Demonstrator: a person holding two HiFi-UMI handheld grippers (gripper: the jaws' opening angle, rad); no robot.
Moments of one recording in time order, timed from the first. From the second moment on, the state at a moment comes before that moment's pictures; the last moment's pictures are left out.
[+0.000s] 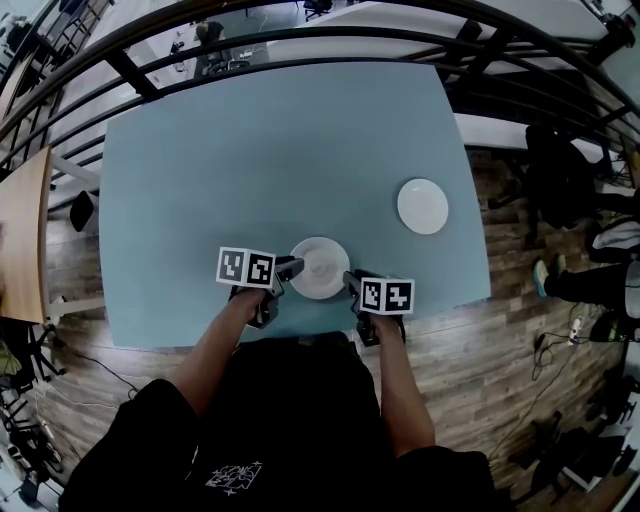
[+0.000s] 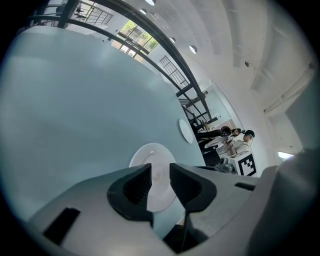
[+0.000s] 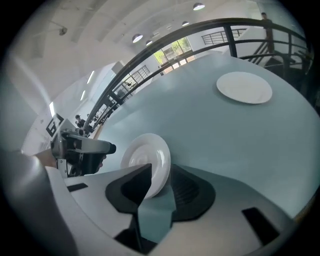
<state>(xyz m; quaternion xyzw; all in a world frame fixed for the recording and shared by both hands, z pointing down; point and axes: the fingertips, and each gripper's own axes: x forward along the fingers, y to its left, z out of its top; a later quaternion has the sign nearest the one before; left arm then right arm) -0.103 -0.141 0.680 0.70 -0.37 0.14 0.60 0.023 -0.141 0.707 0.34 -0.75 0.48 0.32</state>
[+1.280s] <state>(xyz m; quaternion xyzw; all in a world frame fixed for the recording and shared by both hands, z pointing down) 0.086 -0.287 0.685 0.72 -0.29 0.11 0.61 0.219 -0.261 0.708 0.49 -0.62 0.61 -0.04</state>
